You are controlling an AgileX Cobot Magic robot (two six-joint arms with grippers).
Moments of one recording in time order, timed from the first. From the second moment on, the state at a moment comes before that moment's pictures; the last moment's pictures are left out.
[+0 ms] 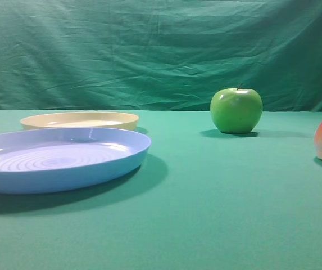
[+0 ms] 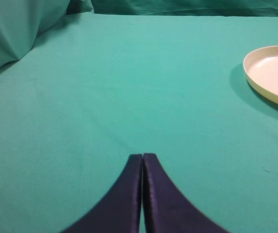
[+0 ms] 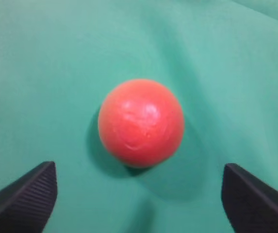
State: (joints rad) left arm 0.06 -0.02 0.01 0.32 0.38 -0.33; right arm 0.33 1.45 -0.87 0.08 0.78 -0.25
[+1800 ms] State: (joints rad) left arm 0.06 -0.02 0.01 0.32 0.38 -0.33; right arm 0.70 2.18 -2.02 0.13 0.88 -0.39
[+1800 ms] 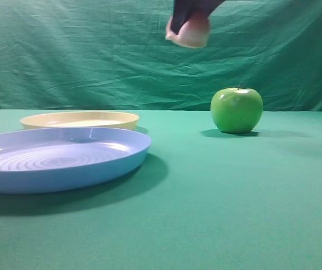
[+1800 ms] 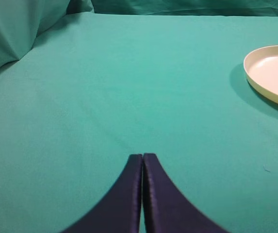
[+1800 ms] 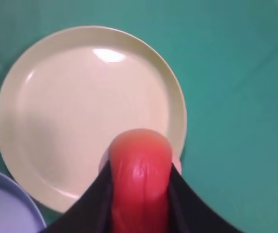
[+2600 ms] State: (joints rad) left arm 0.06 -0.02 0.01 0.32 0.38 -0.33; right arm 0.77 2.47 -2.18 0.16 0.71 -0.43
